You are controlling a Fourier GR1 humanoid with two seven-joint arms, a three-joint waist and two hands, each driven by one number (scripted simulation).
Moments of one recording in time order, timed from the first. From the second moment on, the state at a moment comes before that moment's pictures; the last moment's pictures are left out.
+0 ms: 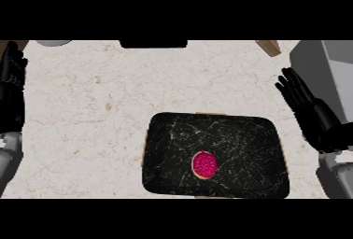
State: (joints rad) left arm -0.29 0.56 -0.07 -1.49 0.10 0.43 0.05; right arm -0.20 -0.46 0.15 -1.54 -0.37 -0.01 -0.01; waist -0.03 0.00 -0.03
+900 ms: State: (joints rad) left arm -0.12 0.50 -0.27 -1.40 0.07 0.24 -0.01; right arm 0.16 -0.38 -0.09 -1.38 -0.14 0.04 -1.09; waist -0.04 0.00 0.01
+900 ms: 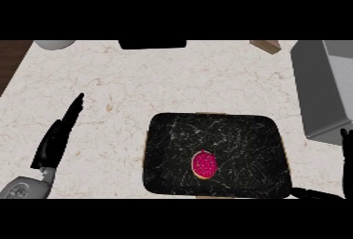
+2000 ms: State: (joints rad) left arm -0.13 0.44 -0.25 -1.34 0.02 0.18 -0.05; right arm 0.70 -0.34 0.12 -2.09 0.61 -0.19 -0.64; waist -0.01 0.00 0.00
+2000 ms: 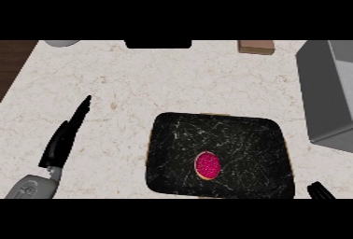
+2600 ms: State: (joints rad) left arm -0.15 0.39 -0.20 -1.32 -0.04 0.14 -0.04; right arm 0.57 -0.23 0.29 -2.09 0.88 -0.09 -0.33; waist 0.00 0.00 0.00
